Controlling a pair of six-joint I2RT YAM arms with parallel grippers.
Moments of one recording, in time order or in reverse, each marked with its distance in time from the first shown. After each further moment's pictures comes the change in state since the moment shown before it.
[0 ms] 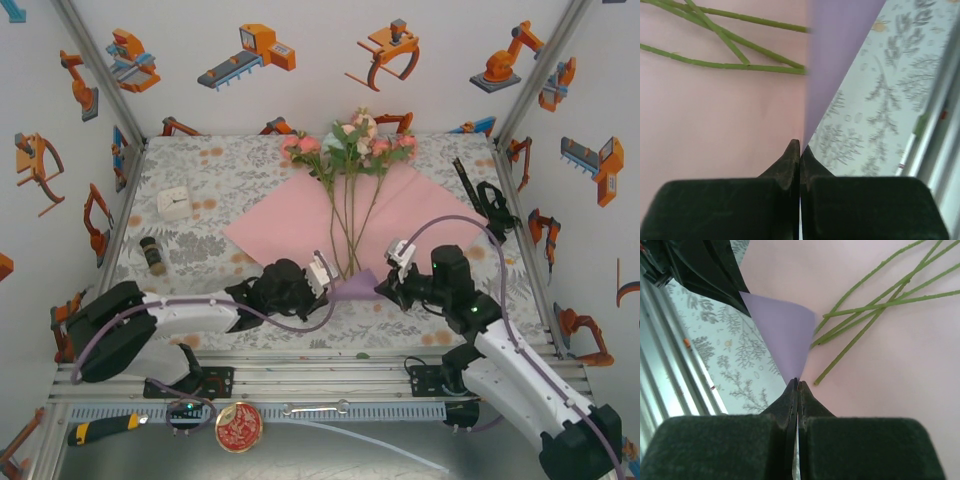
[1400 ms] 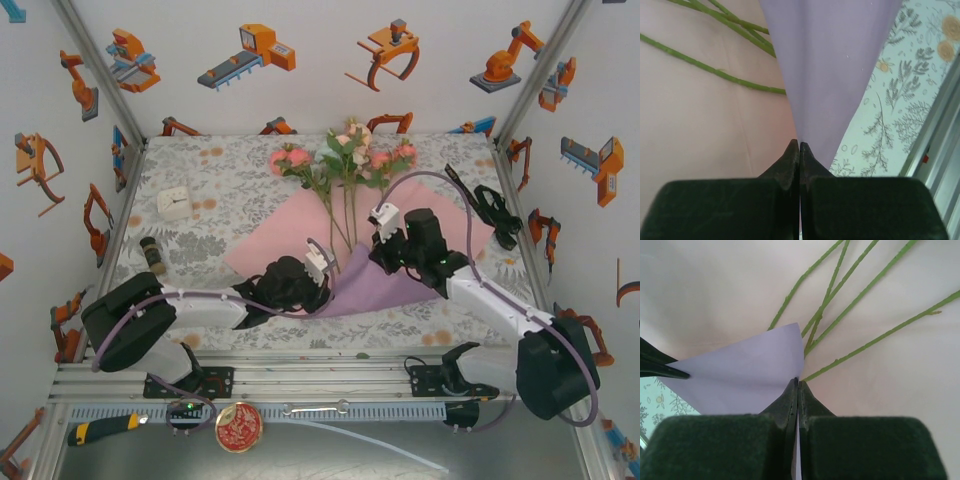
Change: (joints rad) left arm 0.044 0.130 0.023 0.149 -0.040 -0.212; right arm -0.013 0.532 0.220 0.205 0.234 0.062
